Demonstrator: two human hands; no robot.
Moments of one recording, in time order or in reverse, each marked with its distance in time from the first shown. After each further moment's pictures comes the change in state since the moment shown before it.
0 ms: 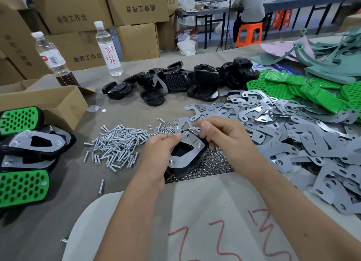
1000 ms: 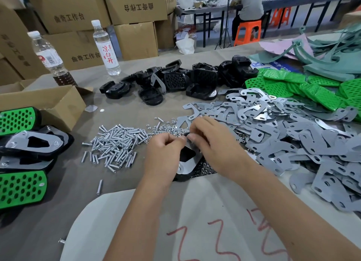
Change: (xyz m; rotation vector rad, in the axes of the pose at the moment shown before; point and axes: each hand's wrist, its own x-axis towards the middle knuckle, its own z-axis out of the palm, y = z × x) left_hand -0.013 0.000 0.015 0.273 0.078 0.119; right_hand 0.001 0.000 0.016 -0.575 -0.088 -0.152
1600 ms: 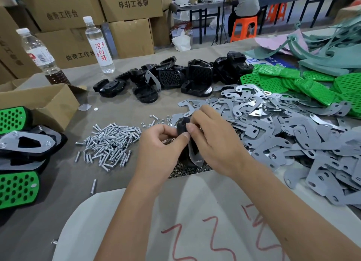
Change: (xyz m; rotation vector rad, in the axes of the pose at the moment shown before) left_hand -0.004 0.003 -0.001 -0.011 -0.016 0.229; right_hand -0.002 -0.002 -0.005 -0.112 0.173 -0.068
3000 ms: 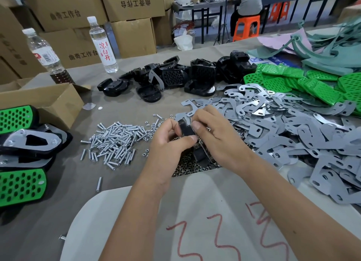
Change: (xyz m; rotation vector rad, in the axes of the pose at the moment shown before) left_hand 0.002 -0.005 0.003 -0.292 -0.215 -0.098; right_hand 0.004 -0.004 -0.003 0.291 -0.136 0.139
